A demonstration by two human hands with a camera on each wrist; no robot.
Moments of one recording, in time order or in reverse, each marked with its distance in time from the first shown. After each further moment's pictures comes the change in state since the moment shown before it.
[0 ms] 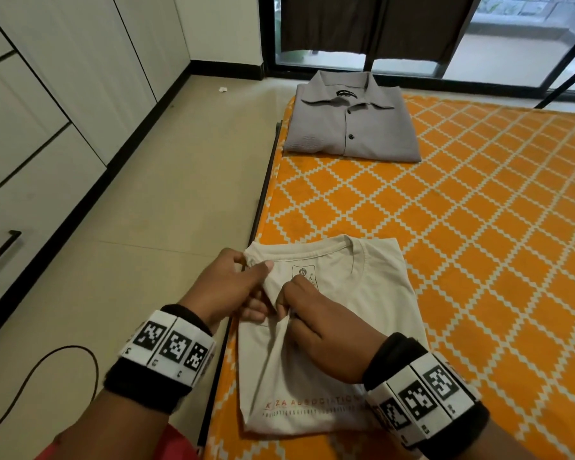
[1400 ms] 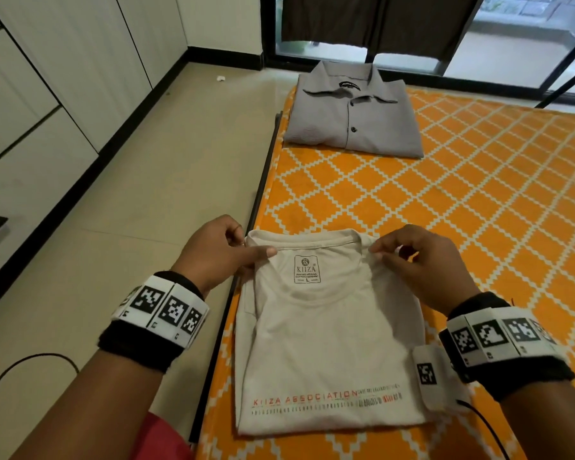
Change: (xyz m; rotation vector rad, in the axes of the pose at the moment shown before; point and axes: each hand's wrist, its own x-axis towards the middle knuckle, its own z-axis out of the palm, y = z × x) left_hand 0.029 0.007 -0.014 0.113 0.101 0.255; right_hand -0.021 0.086 -0.084 -0.130 0.542 0.246
